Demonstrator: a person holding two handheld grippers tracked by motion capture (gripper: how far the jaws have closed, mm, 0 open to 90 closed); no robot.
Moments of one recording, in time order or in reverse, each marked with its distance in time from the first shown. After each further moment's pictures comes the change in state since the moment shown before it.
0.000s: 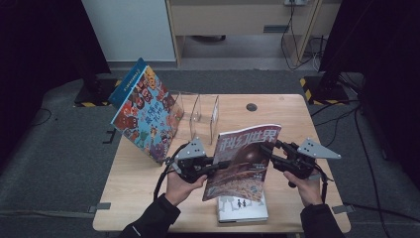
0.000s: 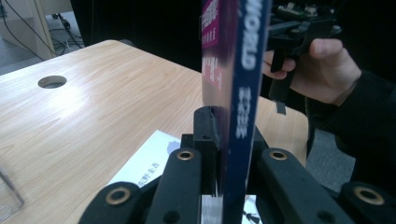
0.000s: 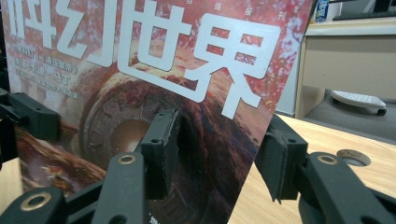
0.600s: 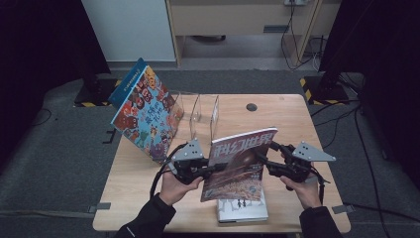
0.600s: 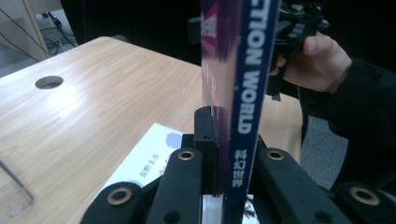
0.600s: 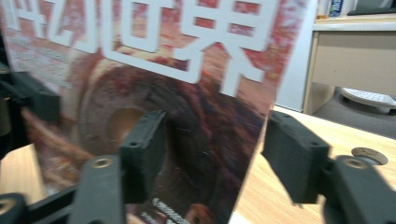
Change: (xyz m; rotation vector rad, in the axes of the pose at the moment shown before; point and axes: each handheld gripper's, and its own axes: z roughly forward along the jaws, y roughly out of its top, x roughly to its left) left arm -0.003 0.002 -0.013 0.039 -0.021 0.052; right arm 0.009 -0.006 0.004 0.024 0.023 -0.007
